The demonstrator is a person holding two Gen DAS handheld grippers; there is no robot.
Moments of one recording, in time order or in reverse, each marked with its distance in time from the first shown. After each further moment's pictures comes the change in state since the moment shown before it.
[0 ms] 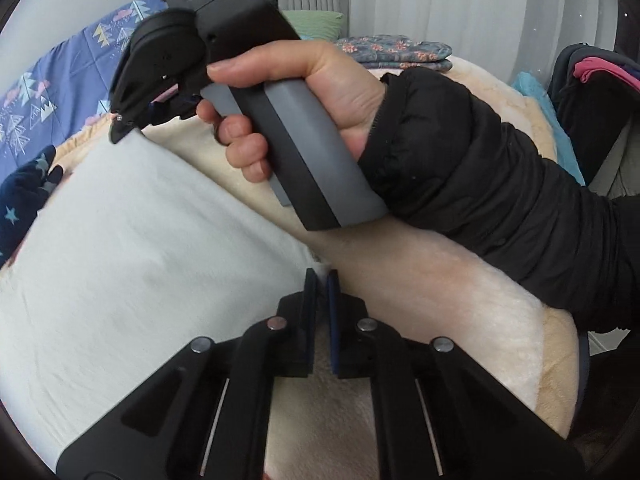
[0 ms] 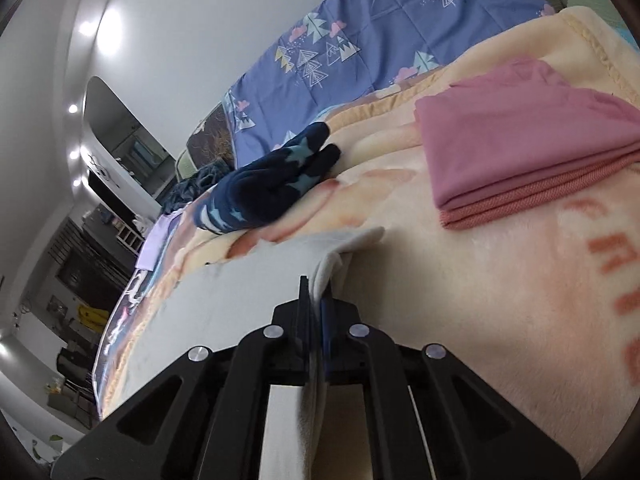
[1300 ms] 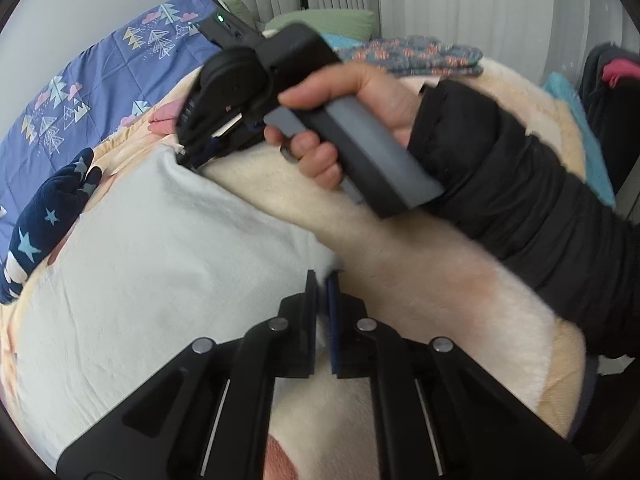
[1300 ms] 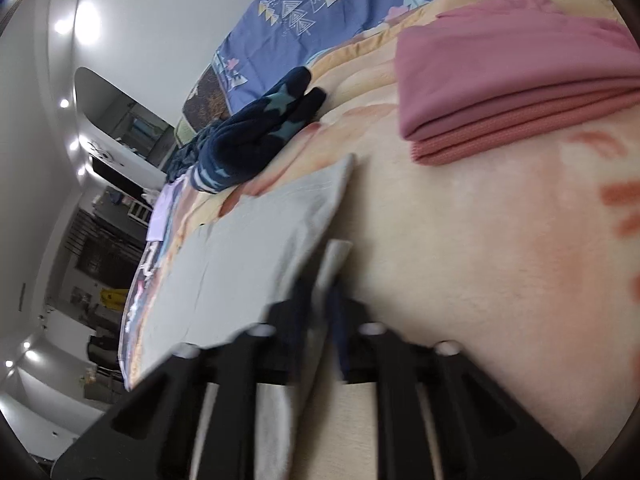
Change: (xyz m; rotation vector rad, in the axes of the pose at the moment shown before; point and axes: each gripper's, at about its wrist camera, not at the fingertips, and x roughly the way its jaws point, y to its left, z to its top) left arm -0.019 -0.003 0.011 -0.029 -0.006 0.134; right arm 0.002 -0.021 -0.003 0.101 0.157 0.155
